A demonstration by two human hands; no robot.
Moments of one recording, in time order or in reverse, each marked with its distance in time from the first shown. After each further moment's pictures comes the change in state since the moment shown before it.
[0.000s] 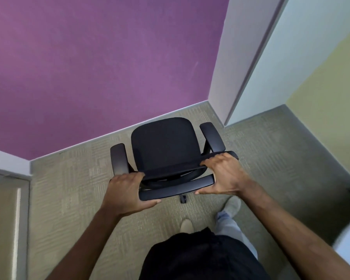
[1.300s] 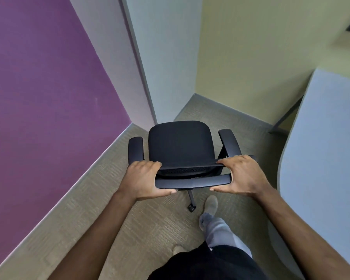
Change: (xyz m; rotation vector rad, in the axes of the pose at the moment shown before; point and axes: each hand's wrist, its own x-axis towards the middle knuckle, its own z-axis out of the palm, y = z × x) left_hand 0.250 0.230 -0.011 0.130 -0.050 0.718; right_hand -0.195 0.142 -0.037 -0.013 0.077 0.787
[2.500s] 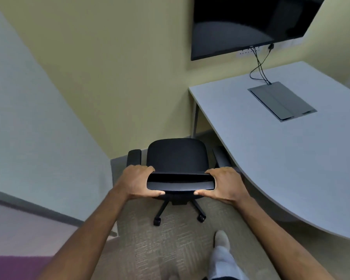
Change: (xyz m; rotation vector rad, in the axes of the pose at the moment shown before) left_hand 0.486 -0.025 -0.061 0.106 0.032 0.972; right_hand 0.157 0.069 -0.012 0.009 0.262 0.976
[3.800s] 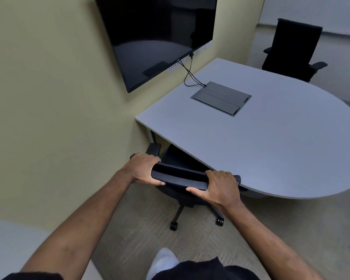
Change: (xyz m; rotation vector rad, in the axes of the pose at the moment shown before) left_hand 0.336 -0.065 -0.042 0.099 -0.095 0.643; right_hand 0.128 -0.001 0.012 -0.142 0.180 0.708
